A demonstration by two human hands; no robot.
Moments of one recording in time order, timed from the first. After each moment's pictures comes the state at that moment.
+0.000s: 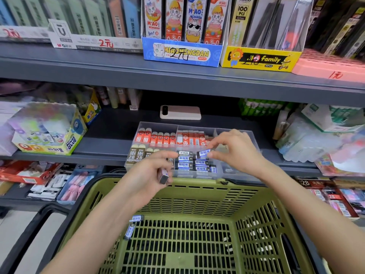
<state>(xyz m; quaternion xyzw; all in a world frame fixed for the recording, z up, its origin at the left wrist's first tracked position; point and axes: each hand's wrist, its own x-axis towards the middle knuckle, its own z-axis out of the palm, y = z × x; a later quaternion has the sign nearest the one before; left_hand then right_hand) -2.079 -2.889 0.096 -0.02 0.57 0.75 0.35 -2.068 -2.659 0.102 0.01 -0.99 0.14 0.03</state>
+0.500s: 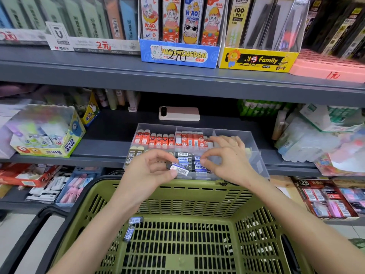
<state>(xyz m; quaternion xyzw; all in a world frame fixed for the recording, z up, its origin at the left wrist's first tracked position) -2.070 -2.895 0.091 0.11 0.73 0.66 0.15 -2.059 -2.675 0.075 -0.02 -0.99 0.14 0.05</state>
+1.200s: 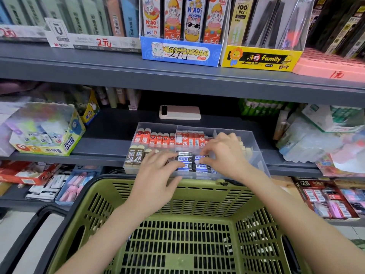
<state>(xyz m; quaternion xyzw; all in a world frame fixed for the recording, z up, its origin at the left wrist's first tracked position) -2.075 -2.883 0.051 0.34 0.91 0.24 -0.11 -2.079 -2.676 0.074 0.05 -0.99 0.04 0.09</state>
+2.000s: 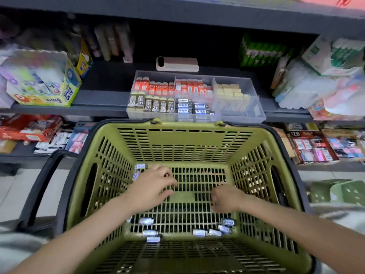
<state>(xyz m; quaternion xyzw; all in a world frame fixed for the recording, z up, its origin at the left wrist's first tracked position) -1.995 -2.943 -0.029 0.46 0.87 0.15 0.14 -1.915 -2.709 -0.049 -0.01 -0.91 0.08 -0.41</state>
